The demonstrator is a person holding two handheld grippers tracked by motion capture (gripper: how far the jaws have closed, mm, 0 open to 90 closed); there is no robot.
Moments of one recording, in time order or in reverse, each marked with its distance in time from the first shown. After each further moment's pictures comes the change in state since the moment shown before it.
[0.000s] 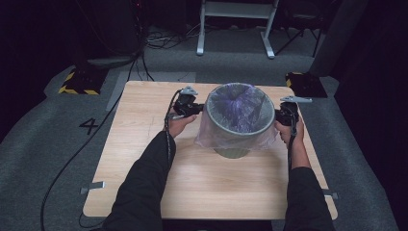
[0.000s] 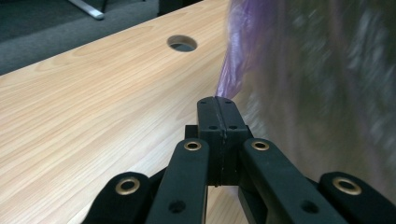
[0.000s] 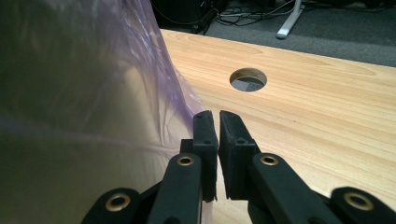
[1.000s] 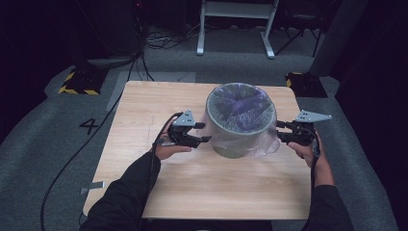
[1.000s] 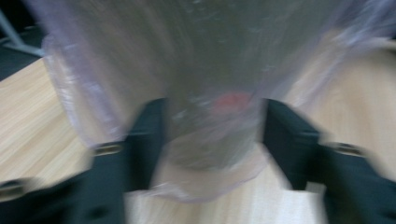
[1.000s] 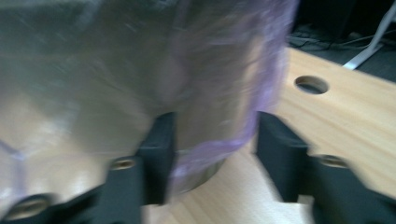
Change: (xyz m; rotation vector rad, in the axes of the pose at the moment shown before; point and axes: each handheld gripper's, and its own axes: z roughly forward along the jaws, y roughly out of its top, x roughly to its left) left arm -0.075 -0.040 -0.046 0.006 -0.145 0.300; right arm 0.015 -0.030 -0.069 -0.044 0.269 -0.228
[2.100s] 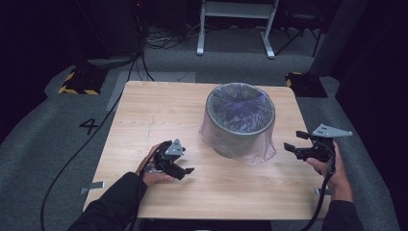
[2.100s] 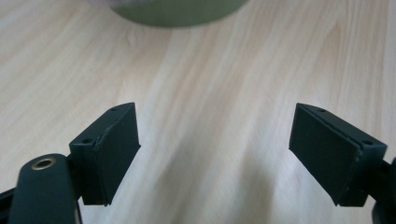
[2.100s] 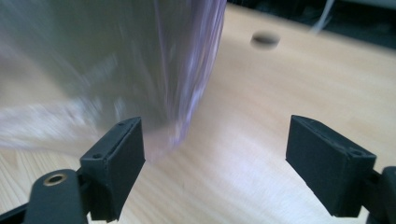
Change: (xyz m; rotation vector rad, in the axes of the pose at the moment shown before) left arm -0.047 -0.083 -0.028 0.226 0.017 -0.035; right arm 0.011 -0.026 -0.064 0.028 -0.179 0.047
